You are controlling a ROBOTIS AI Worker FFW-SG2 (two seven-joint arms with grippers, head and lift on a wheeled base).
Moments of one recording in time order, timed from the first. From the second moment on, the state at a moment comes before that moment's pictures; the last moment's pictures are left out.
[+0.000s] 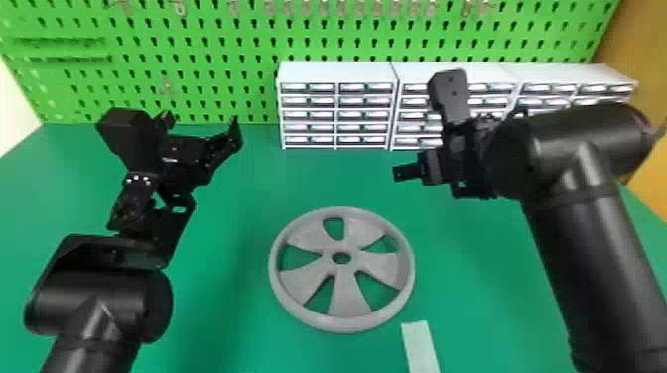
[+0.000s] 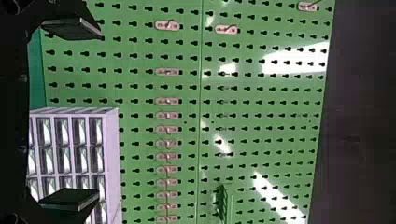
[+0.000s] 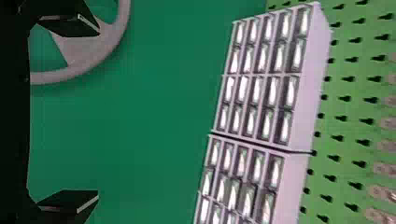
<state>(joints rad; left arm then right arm) -0.15 0.16 -0.05 -1.67 0.17 0.00 -0.07 -0.60 -0.09 0.24 -1.66 -0.25 1.37 -0.16</state>
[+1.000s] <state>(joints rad) -0.16 0.16 -0.05 -1.68 0.18 0.05 -0.07 -0.69 -0.04 0.30 -1.21 -0.23 1.28 -0.13</state>
